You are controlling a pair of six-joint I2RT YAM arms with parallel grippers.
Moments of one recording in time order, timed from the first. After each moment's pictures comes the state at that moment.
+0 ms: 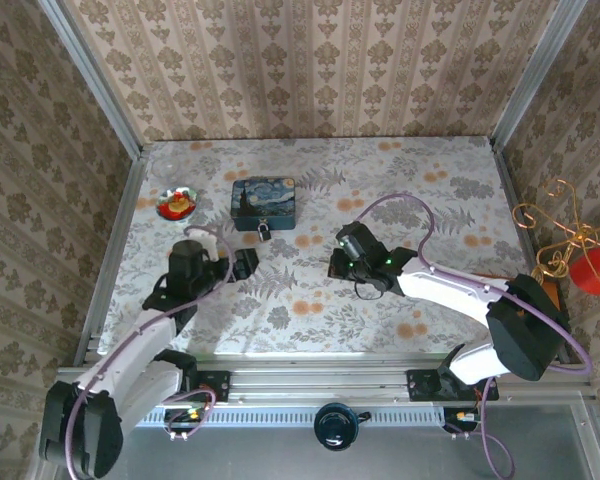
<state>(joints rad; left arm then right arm) -0.38 0.89 0.42 -0.02 0.22 -0.40 0.72 1.43 0.84 -0.23 0.04 0.85</state>
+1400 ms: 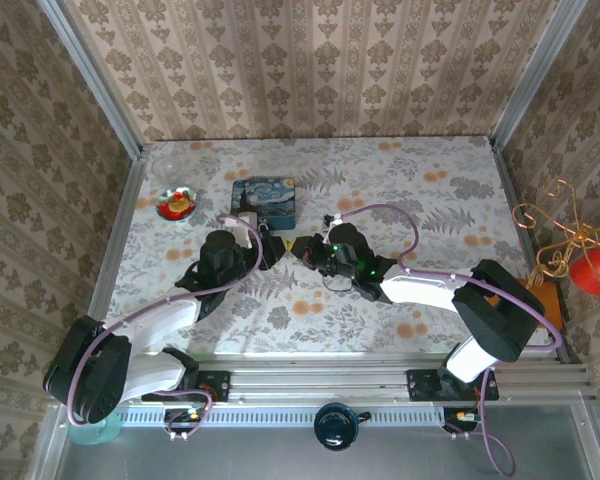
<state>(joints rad) -0.59 1.18 0.46 0.40 0.27 -0.69 0.78 1.58 0.77 0.45 -0.14 1.26</state>
